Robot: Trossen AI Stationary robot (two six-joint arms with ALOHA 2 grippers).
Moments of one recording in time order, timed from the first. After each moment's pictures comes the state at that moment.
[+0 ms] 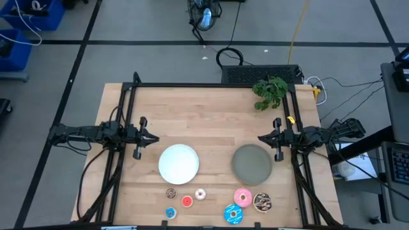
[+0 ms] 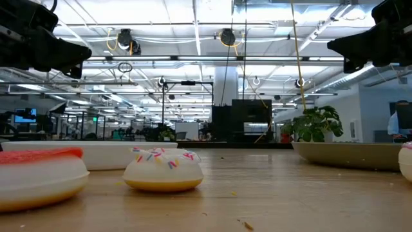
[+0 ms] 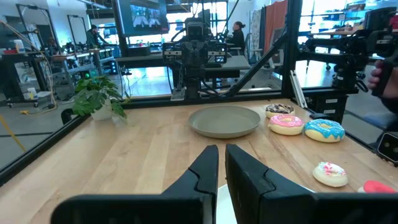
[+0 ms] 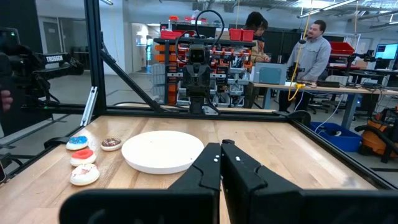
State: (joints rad) left arm -0.06 0.04 0.01 0.03 0.03 0.05; right arm 0.27 0.01 0.02 0.08 0.31 -0.07
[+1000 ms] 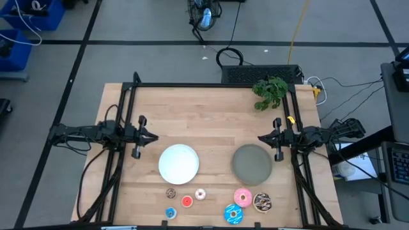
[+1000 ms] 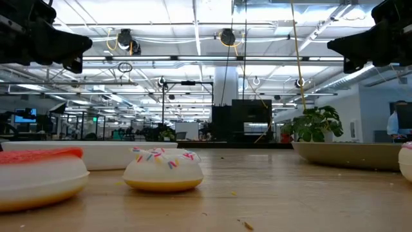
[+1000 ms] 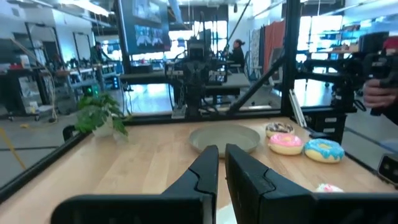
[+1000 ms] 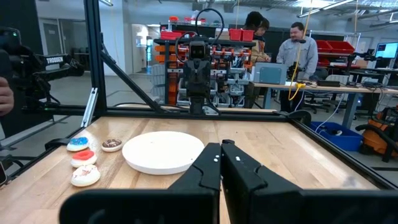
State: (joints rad) left arm -0.06 0.04 0.01 0.12 0.02 0.04; right arm 0.27 0.01 0.02 0.08 0.31 -0.06
